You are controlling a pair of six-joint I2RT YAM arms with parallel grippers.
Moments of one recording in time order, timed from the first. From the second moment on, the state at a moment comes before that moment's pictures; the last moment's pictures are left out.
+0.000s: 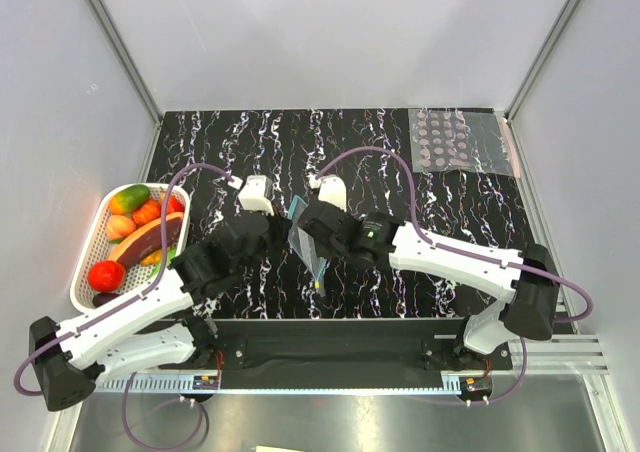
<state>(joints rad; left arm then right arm) -0.93 0.90 0.78 -0.32 -0.47 -0.60 1.14 1.54 1.33 -0.67 0.45 0.71</state>
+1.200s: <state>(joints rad) -0.87 1.04 0.67 -0.12 -0.22 -0.51 1.04 1.57 1.38 -0.83 0.49 0.62</state>
